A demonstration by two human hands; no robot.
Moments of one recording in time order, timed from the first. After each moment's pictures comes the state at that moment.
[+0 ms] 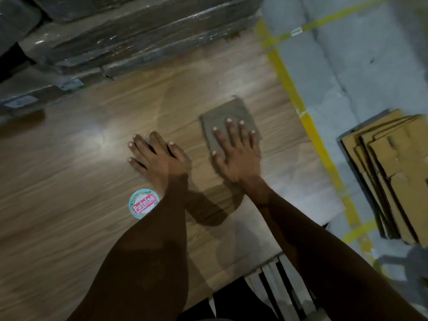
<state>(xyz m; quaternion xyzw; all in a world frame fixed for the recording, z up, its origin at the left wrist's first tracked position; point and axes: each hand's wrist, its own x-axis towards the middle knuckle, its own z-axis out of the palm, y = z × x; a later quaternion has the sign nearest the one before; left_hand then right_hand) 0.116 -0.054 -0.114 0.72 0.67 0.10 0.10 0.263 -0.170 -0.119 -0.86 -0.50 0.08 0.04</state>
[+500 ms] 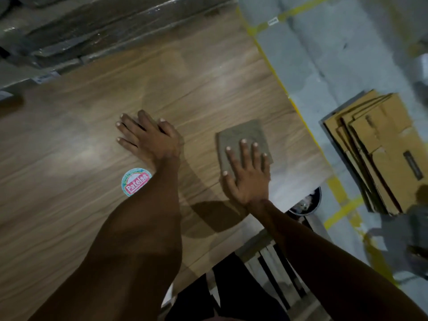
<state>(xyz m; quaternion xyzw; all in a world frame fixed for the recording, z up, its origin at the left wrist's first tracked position) 0.111 -0.053 -0.117 0.74 0.66 0.07 0.13 0.191 -0.293 -0.125 -0.90 -0.42 0.06 0.04</state>
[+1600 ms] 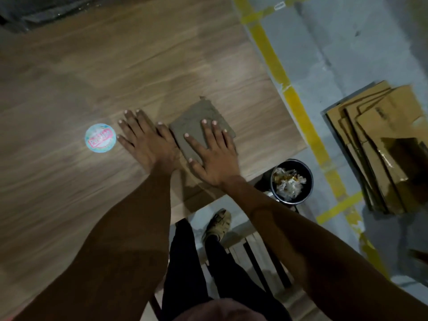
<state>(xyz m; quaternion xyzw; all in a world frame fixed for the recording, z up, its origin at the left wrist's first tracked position) 0.090 -0.190 -0.129 0.75 0.65 0.07 0.09 0.189 -0.339 -0.125 -0.82 -0.56 0.08 0.09</state>
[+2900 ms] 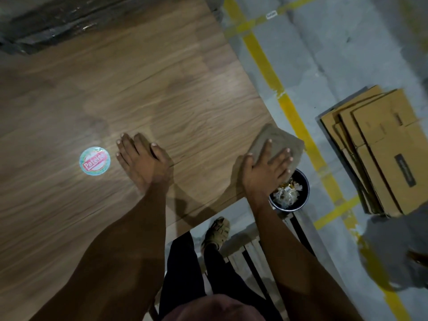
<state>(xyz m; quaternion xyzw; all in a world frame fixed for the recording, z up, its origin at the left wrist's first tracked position) 0.088 -0.191 -0.129 0.76 0.63 0.13 0.08 0.251 -0.394 -0.123 -0.98 -0.07 0.12 0.12</state>
